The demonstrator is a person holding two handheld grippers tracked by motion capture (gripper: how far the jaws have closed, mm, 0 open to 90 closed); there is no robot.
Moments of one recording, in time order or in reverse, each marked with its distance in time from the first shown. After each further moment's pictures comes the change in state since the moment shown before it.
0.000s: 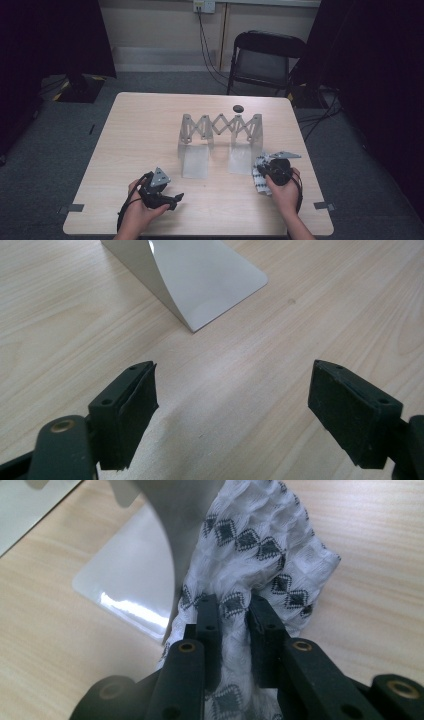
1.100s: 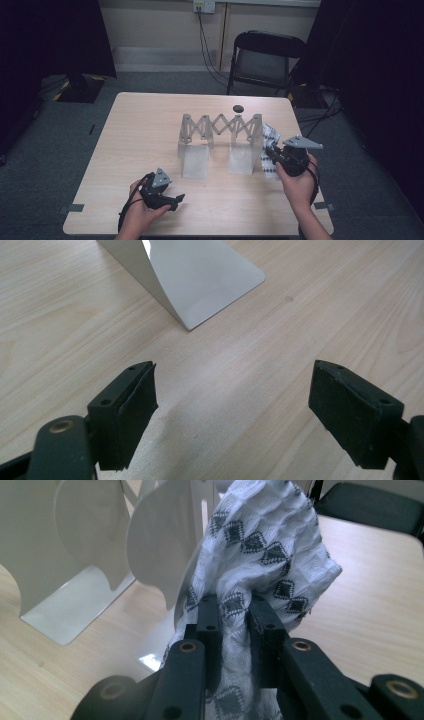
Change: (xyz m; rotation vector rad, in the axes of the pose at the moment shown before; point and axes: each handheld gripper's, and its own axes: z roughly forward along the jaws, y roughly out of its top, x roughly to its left) left arm -0.002 0.000 0.002 0.011 -0.003 0.005; right arm 0.019 0.053 -0.084 -0.210 -0.022 -0.090
